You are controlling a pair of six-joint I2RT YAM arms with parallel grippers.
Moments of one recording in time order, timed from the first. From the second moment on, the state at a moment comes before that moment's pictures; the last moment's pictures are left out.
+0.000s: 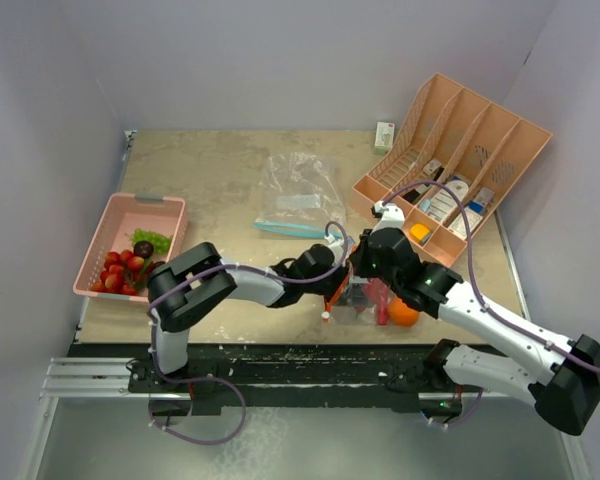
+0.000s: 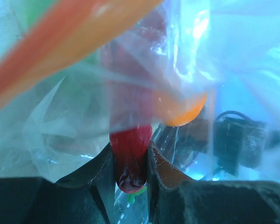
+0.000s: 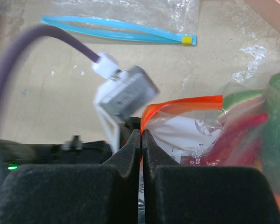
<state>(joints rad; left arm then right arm) -1.02 1.94 0.92 0.52 0.36 -1.01 0.78 0.99 0.74 -0.36 0.33 0.62</state>
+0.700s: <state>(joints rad) -0.93 1.52 0.75 0.20 0.12 -0.90 0.78 1.07 0.71 -0.26 0.32 0.64</state>
